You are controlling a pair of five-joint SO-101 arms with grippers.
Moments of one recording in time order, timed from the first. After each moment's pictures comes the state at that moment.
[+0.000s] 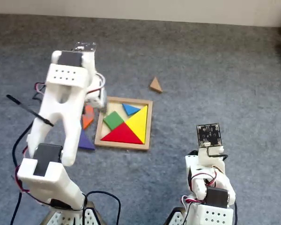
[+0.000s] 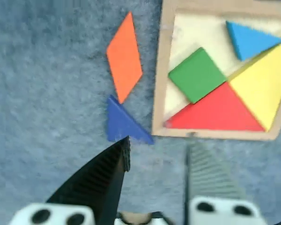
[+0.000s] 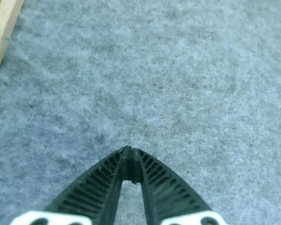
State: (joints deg) left arm -0.5 10.8 -10.5 100.2 10.0; right arm 2.7 -104.3 96.0 64.4 17.4
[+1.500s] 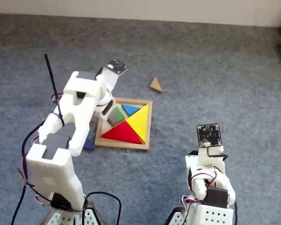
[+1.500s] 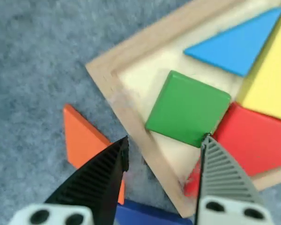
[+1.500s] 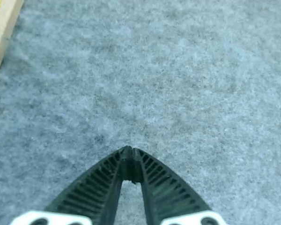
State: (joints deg) left arm 3.2 21.8 5.6 69.0 -17.6; right arm 2.7 -104.3 96.0 64.4 17.4
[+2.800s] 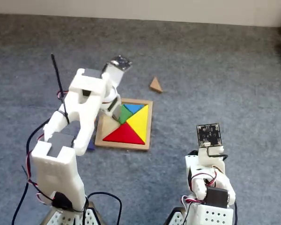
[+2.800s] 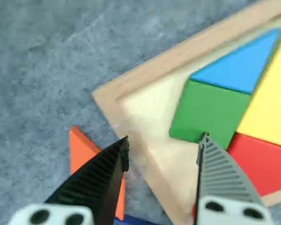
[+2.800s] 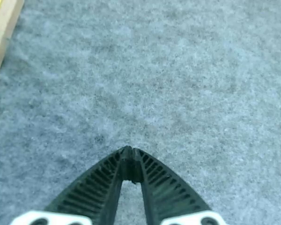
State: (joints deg) left arm 5.8 23.1 1.9 68.5 -15.9; right arm 2.7 -104.3 96.0 64.4 17.4
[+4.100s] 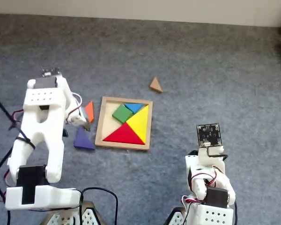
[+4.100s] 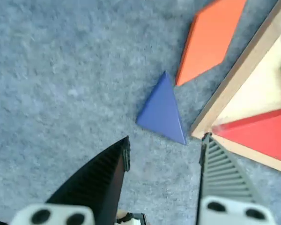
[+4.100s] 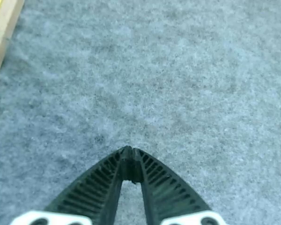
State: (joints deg) left arm -11.2 -3.0 20.3 86.2 22.4; right arm 2.7 -104.3 96.0 64.4 17.4
